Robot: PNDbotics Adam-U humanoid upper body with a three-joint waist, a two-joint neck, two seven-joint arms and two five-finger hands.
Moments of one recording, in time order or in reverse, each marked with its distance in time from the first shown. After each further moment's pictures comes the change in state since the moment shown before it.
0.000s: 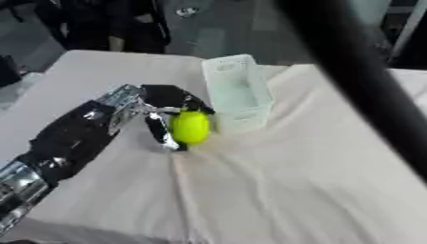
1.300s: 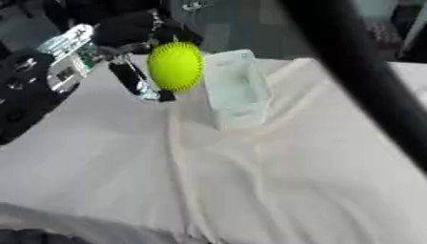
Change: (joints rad) left arm -0.023 0.320 -0.064 -0.455 0.436 0.036 0.220; right arm 0.015 -0.009 -0.003 0.000 0.011 -0.006 -0.012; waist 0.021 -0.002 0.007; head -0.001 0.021
